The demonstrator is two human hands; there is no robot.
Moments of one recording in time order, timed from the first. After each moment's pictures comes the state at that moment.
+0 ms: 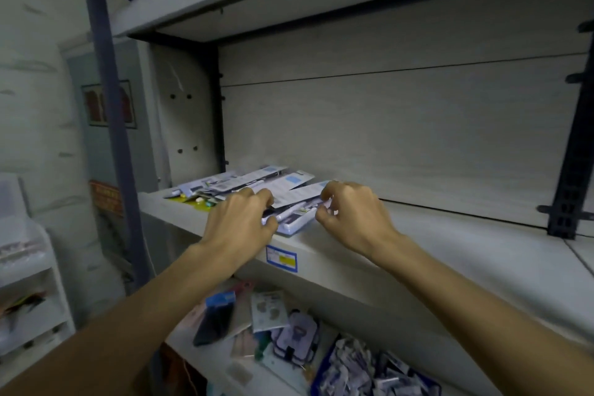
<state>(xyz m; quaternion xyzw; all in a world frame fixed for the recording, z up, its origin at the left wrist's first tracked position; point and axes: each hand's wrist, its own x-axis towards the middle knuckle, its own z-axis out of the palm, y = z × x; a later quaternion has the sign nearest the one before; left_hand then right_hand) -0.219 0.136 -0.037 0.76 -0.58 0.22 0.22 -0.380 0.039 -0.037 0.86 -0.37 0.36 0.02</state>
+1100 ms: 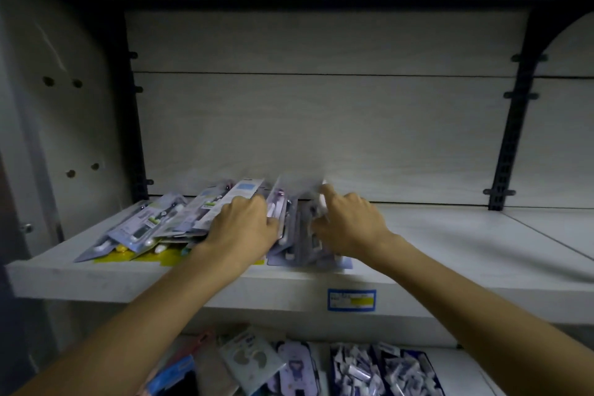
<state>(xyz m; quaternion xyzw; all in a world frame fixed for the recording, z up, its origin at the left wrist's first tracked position) -0.061 0.024 -0.029 0.63 -0.73 0.09 0.26 -0.230 0.018 -0.028 0.74 -0.63 0.21 0.10</state>
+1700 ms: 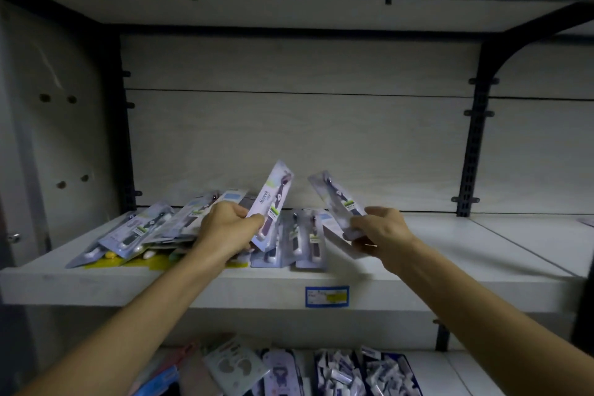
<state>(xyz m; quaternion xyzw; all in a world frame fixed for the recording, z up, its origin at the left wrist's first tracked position) -0.066 0.045 -0.023 0.59 -0.58 -0.27 0.49 -0.292 0.049 -0.026 0.41 -0.57 0.57 -0.42</state>
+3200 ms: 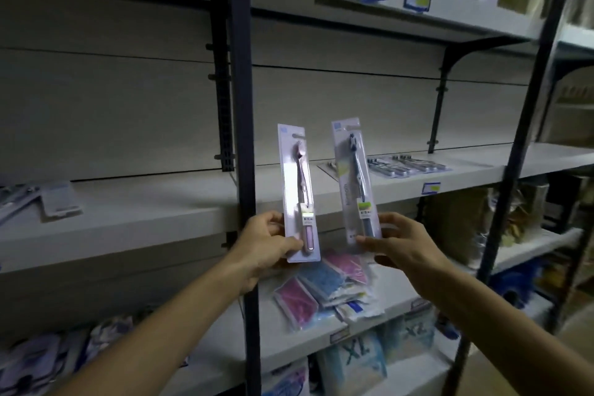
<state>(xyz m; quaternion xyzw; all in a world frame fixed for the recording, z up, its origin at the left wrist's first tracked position) -0.537 0.257 -0.084 0.33 -0.66 -0.58 0.35 -0.730 0.371 -0.086 0.40 -0.65 0.58 -0.29</state>
